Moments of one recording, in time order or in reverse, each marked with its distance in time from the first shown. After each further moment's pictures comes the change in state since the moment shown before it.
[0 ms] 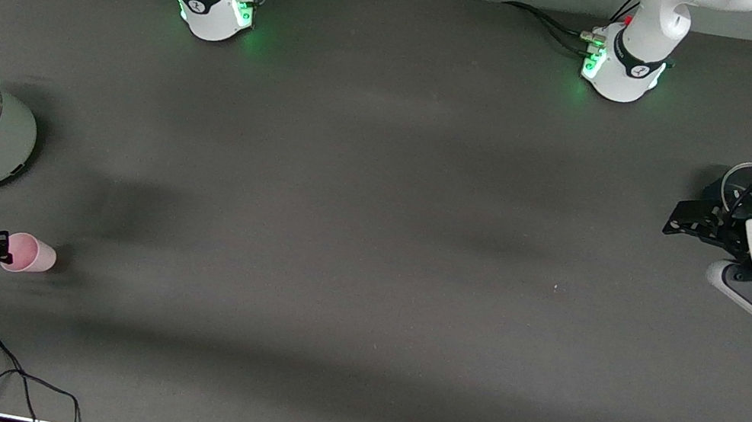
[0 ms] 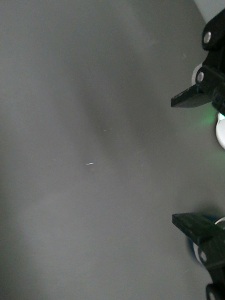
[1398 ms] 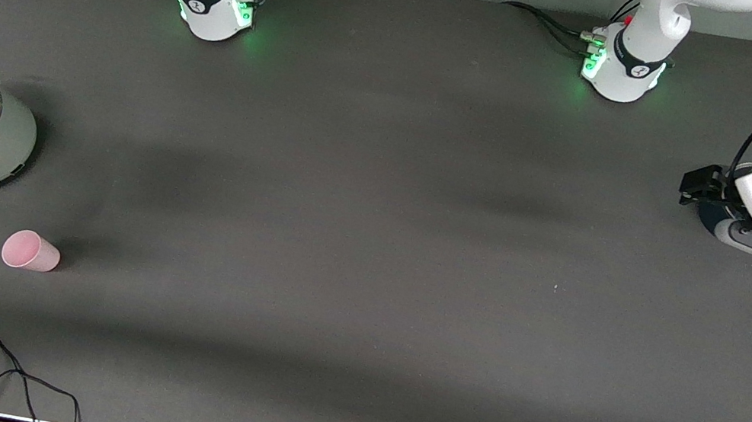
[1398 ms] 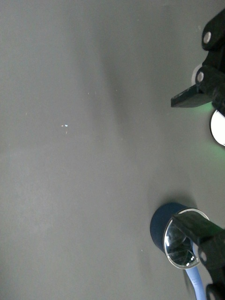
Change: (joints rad) left arm -0.004 -0.293 -0.005 -0.440 0.162 0.210 -0.098; right arm -0.009 -0.283 -0.006 0.060 -0.011 -0.440 0.016
